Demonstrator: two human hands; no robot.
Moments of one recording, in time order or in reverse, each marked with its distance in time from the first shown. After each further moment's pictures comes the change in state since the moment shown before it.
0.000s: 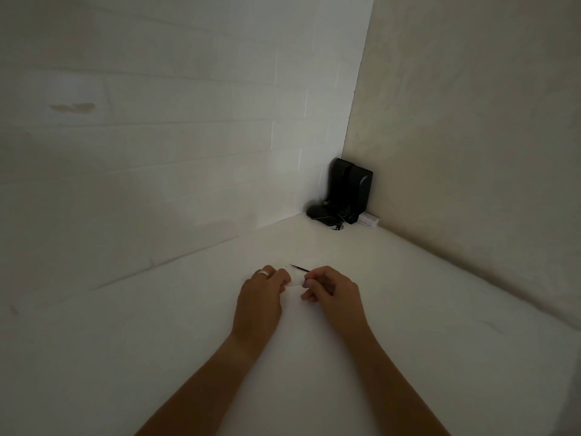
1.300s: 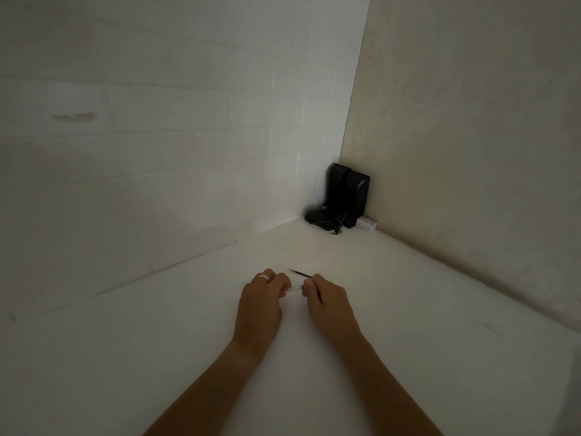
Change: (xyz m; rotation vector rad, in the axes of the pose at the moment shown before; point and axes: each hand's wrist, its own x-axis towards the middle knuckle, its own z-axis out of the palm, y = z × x) left_hand 0.000 0.003 -0.002 -0.058 0.007 -0.015; right_hand 0.001 0.006 0.013 -0.417 -0.002 -0.084
